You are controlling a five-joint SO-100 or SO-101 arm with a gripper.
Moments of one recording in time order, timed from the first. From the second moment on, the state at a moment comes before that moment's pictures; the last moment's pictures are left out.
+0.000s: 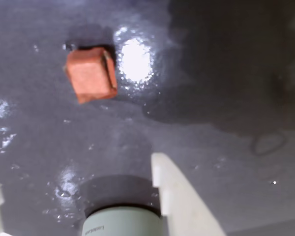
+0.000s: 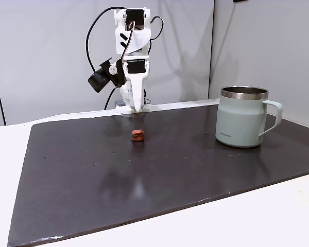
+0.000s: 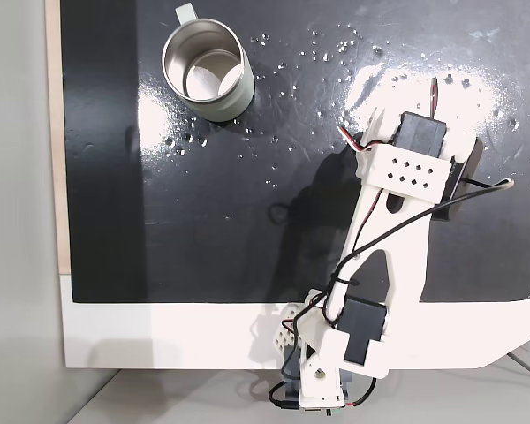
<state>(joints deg) 18.1 85.4 80.9 87.5 5.7</state>
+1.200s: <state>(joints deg) 20.0 70.9 80.9 78.0 0.7</state>
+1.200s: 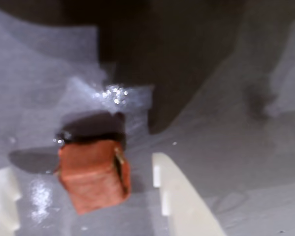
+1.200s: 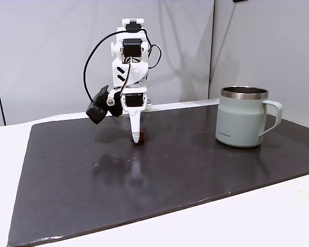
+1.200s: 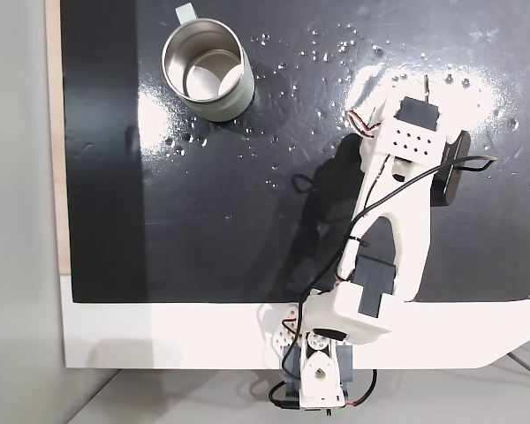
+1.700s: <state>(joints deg) 20.1 70.5 80.9 77.8 0.4</state>
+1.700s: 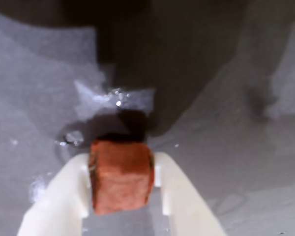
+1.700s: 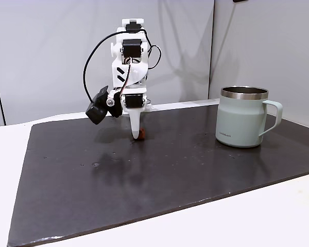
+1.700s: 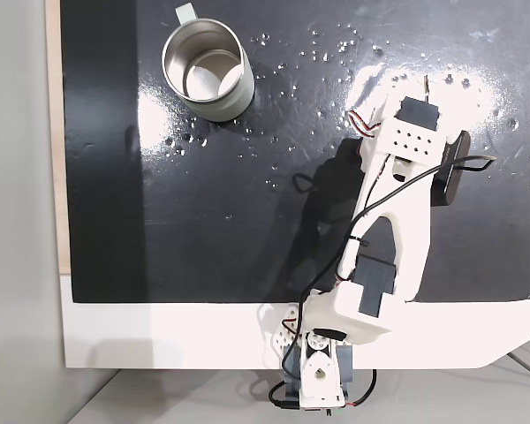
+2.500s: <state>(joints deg) 19.2 73.8 55.1 99.4 3.0</state>
